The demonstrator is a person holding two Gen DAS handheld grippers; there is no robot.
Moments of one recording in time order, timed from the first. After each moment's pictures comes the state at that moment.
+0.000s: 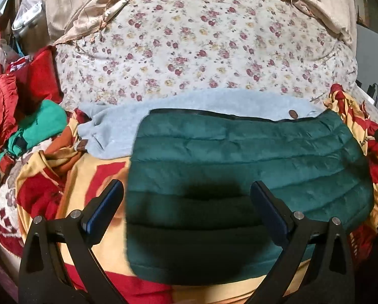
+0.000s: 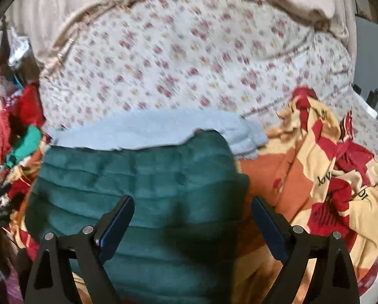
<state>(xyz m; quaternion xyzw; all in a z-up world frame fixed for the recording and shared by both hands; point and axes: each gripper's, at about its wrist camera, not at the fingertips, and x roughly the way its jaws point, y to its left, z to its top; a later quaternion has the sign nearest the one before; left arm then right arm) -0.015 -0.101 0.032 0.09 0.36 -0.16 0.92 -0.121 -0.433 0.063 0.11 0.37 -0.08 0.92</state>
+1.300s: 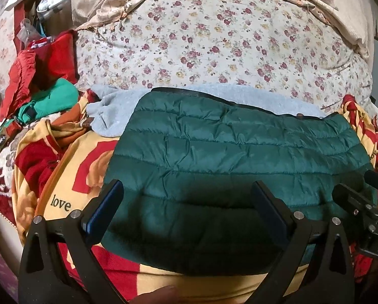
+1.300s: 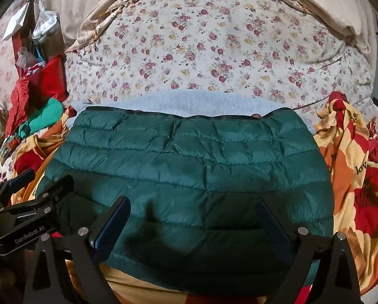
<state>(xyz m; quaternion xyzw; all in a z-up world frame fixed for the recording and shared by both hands) -0.046 -0.114 0.005 0.04 0.35 -0.11 0.93 -0.107 -0.309 0.010 0.07 0.38 -0.04 0.92</state>
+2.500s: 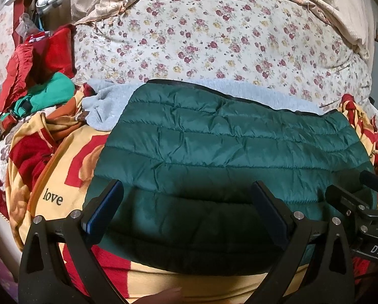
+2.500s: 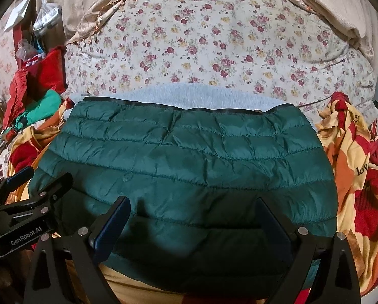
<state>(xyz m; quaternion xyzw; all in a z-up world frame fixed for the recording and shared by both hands) -0.046 -0.120 -0.005 0.03 0.36 -0.12 0.93 -0.101 -0.310 0.000 0.06 0.39 -0.04 0.92</state>
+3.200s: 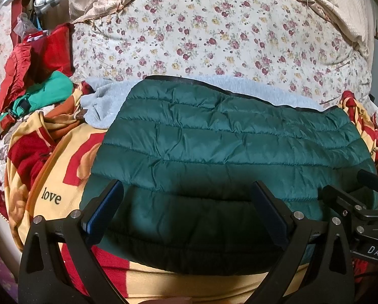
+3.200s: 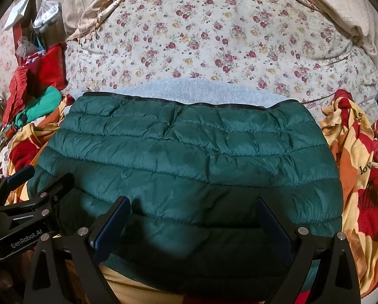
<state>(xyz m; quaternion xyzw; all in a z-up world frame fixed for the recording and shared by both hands) -0.046 -0.124 -0.009 0.03 0.36 -0.12 0.92 -0.096 -0.308 -0.007 0.06 0.40 -0.04 0.91</state>
